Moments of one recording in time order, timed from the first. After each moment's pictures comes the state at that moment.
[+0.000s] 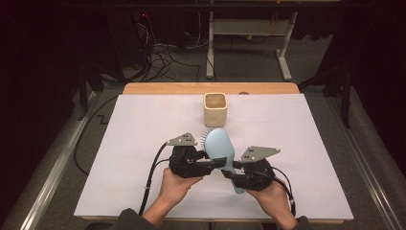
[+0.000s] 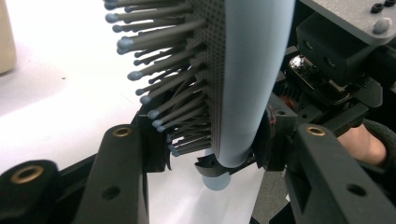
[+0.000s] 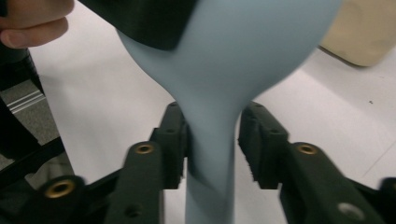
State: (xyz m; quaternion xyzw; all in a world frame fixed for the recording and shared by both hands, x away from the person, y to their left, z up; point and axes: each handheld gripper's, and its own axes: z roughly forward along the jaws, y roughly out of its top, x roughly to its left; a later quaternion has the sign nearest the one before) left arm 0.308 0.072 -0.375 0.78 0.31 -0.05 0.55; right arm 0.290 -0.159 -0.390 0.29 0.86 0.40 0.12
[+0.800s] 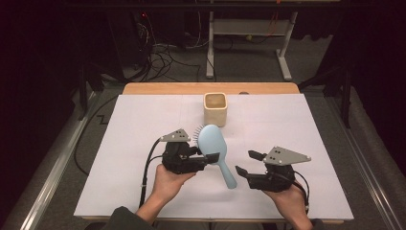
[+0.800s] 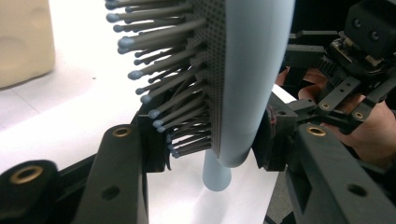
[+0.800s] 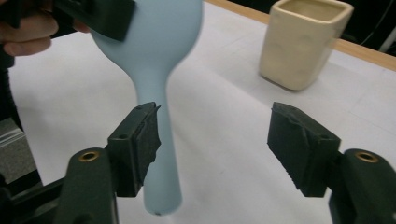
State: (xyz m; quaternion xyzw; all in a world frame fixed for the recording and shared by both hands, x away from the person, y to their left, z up) left arm 0.313 0.088 -0.368 0.78 0.32 -0.03 0.53; right arm 0.279 -0.203 -0.384 0.31 0.81 0.47 0.19
